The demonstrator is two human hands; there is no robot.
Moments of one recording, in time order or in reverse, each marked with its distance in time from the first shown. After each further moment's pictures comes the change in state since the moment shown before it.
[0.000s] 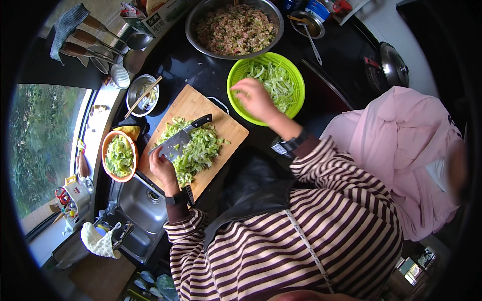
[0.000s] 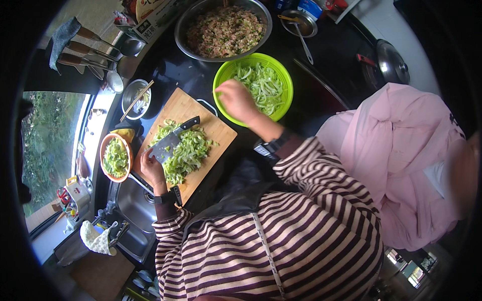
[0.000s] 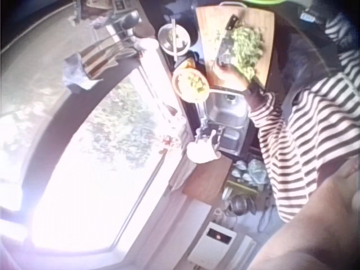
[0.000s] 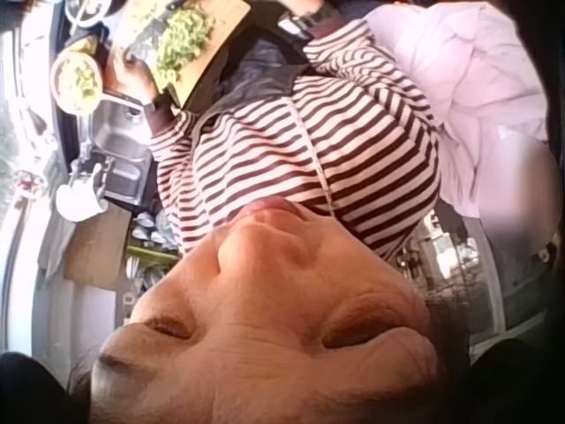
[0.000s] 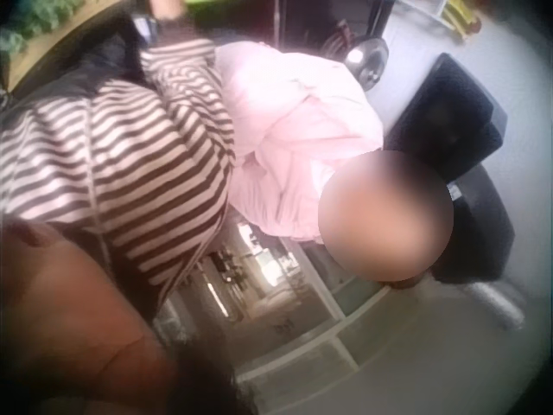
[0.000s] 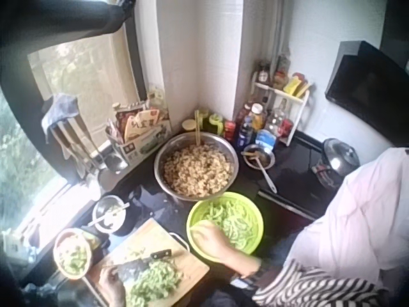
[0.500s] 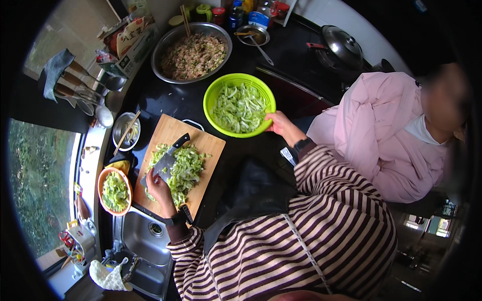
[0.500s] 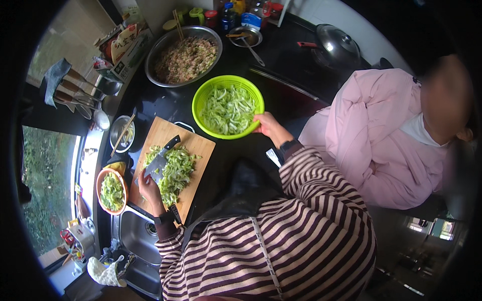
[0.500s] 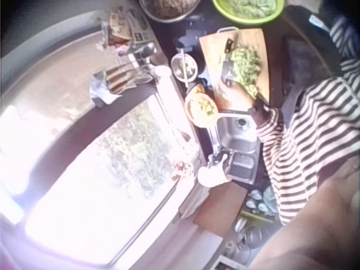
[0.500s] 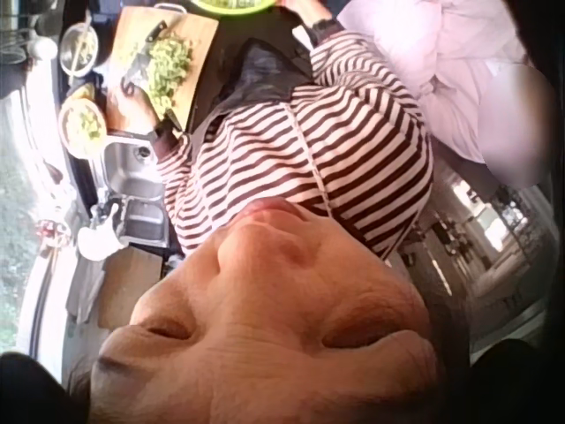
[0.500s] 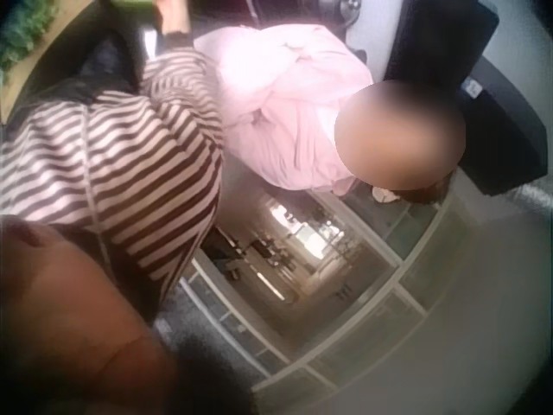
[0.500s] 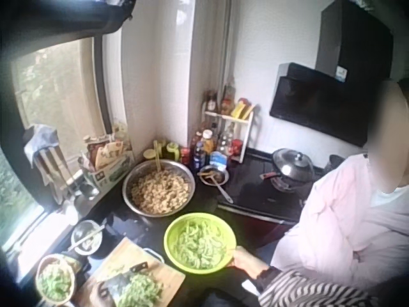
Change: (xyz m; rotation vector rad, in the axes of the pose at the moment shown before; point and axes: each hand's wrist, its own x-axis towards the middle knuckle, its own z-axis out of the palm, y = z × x) left_hand -0.009 -0.009 0.013 -0.253 -0.061 0.113; right_hand -0.156 0.094 -0.078 1.061 0.291 1.077
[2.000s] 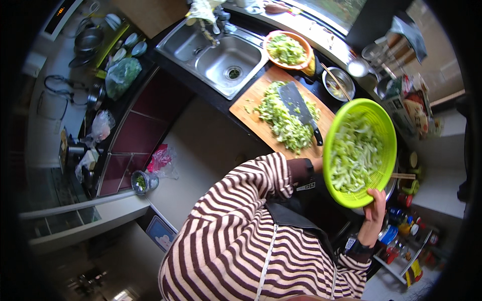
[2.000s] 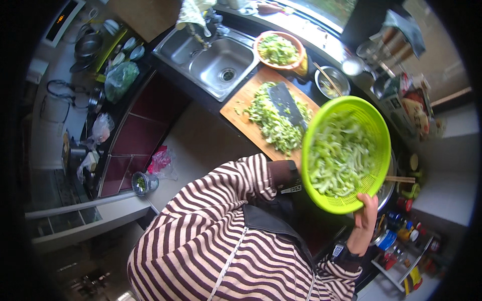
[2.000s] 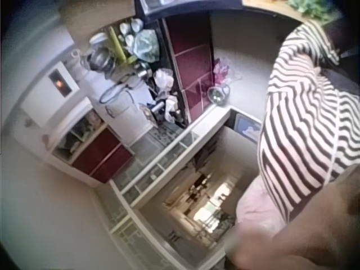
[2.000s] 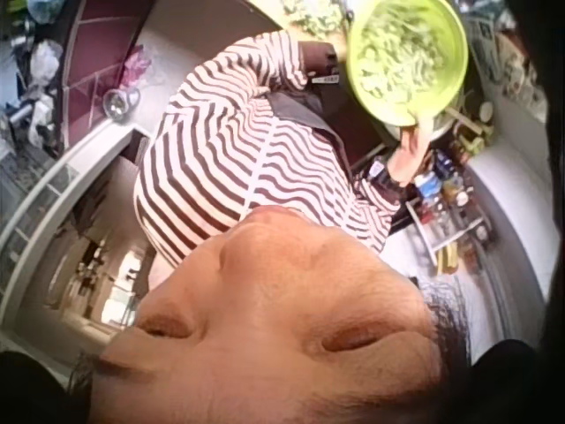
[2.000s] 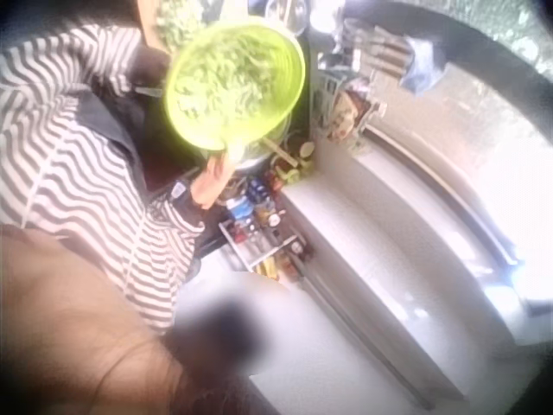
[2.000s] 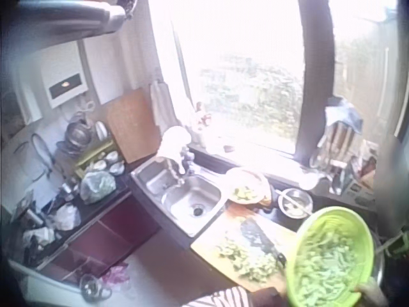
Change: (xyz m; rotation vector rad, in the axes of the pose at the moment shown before) left_hand 0.018 0.230 0.172 -0.778 -0.010 -0.505; right_hand -0.026 -0.236 0.184 -0.712 -1.014 0.077
